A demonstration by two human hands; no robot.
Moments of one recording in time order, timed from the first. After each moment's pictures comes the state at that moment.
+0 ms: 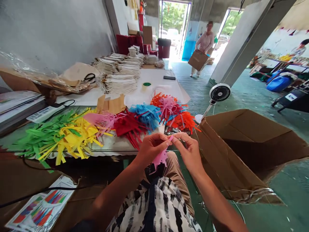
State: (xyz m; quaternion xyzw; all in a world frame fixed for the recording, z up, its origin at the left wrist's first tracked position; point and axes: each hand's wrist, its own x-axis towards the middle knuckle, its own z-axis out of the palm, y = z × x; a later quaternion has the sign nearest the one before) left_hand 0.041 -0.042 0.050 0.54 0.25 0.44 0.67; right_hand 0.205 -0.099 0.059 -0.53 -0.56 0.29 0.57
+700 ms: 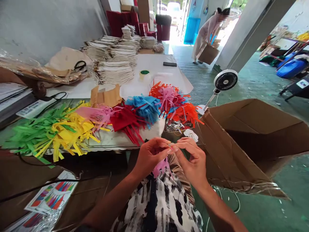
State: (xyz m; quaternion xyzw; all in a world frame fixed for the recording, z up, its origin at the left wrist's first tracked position) left_hand 0.036 -0.074 0.022 0.54 0.32 0.44 0.64; right_hand 0.197 -0.129 0.041 -0.53 -0.61 0.17 0.57
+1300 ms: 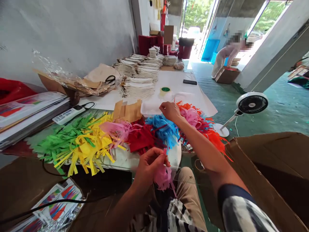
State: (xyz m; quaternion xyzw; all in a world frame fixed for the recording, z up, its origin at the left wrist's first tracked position) left_hand -0.015 0.001 0.031 0.40 0.35 0.52 0.67; right_hand 0.121 0.212 0.099 -0.62 -0.76 0.08 0.16
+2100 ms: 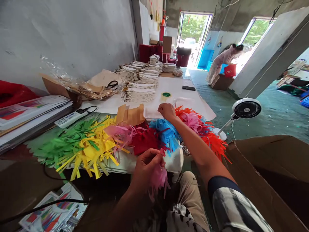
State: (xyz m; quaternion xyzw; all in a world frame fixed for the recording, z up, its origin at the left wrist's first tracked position) left_hand -0.039 0.003 0.037 0.39 0.36 0.54 0.65; right_hand 0.094 0.253 0.087 -0.62 -0.76 0.09 0.20
